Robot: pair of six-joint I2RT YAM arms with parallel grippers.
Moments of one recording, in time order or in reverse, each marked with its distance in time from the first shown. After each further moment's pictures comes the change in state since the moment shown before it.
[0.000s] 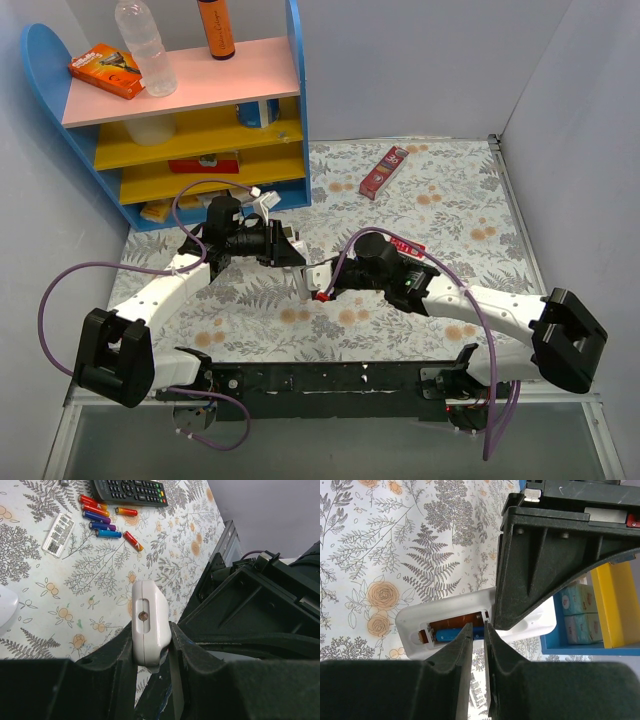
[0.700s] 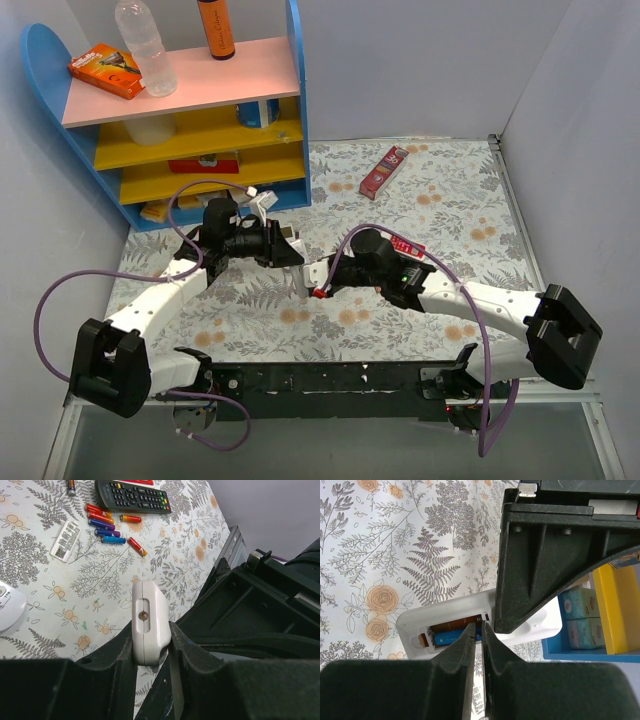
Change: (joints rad) left arm -0.001 -0.051 -0.016 0.010 -0.038 0.005; right arm -0.008 0.037 0.037 -0.022 -0.026 0.001
